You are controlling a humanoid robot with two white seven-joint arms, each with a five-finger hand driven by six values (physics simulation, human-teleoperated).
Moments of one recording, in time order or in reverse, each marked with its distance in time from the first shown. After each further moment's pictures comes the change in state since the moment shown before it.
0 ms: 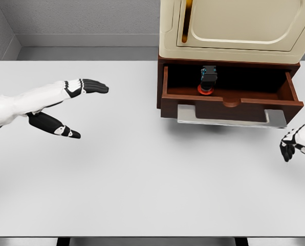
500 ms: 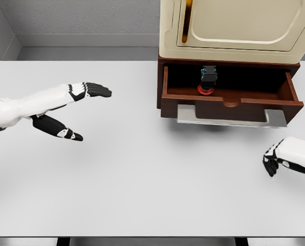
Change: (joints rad) left arm 0.000 -0.010 -0.017 0.004 -0.015 0.000 0.000; right arm -0.089 0.142 0.029 -0.005 0.001 -0.001 0.245
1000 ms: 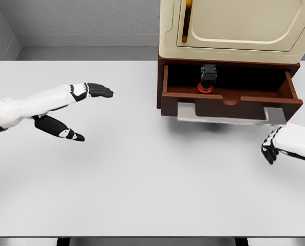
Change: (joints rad) left arm -0.002 -0.007 0.000 0.000 -0.001 0.000 0.000; right arm -0.141 0.042 0.005 0.014 0.182 -0.032 0.026
